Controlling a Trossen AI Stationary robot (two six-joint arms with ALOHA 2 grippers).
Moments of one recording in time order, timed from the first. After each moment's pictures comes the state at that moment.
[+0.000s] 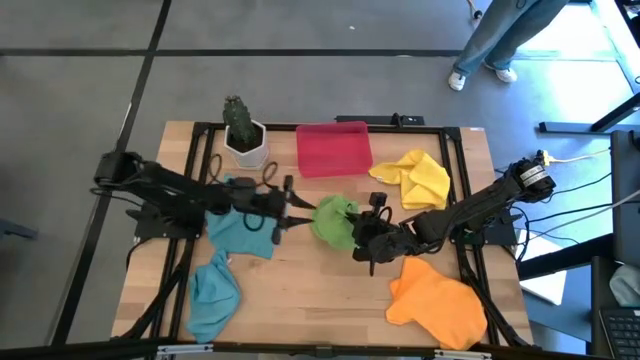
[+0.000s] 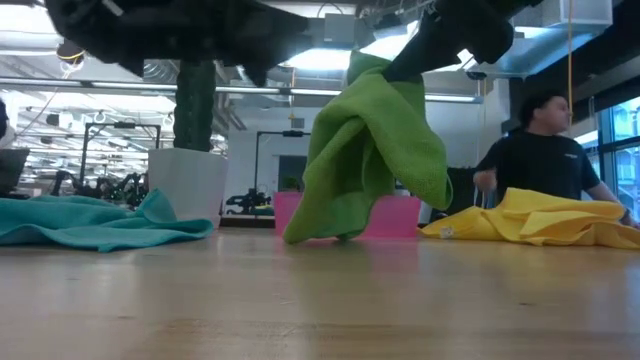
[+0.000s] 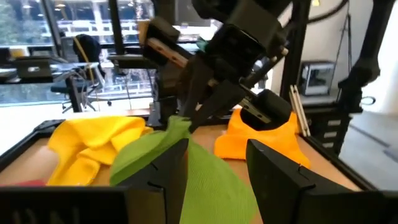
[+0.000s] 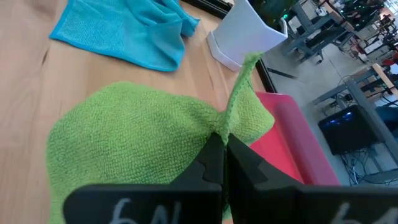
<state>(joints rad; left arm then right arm) -0.04 1.40 0.55 0.83 0.09 0.02 0.42 1.52 0.99 -0.23 0.86 -0.01</state>
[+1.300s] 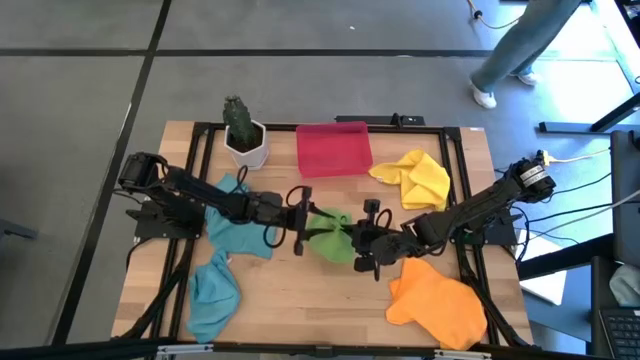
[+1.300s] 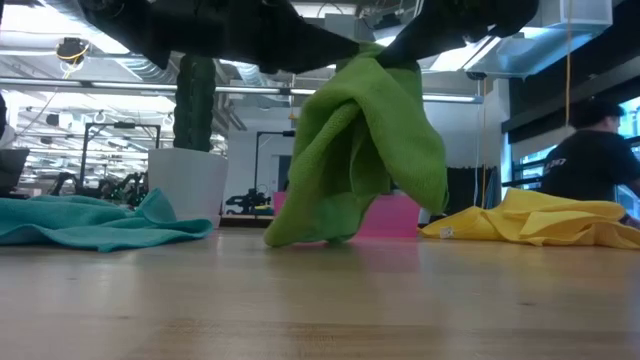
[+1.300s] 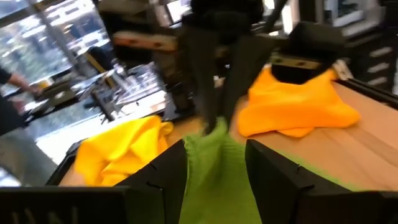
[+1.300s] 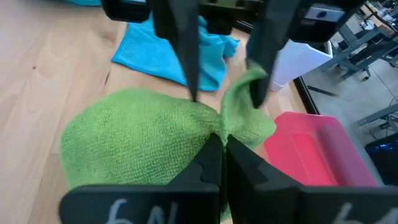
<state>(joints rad) -0.13 1.59 0.73 0.73 -0.06 0.35 0.44 1.52 0.99 -0.16 0.71 -0.03</state>
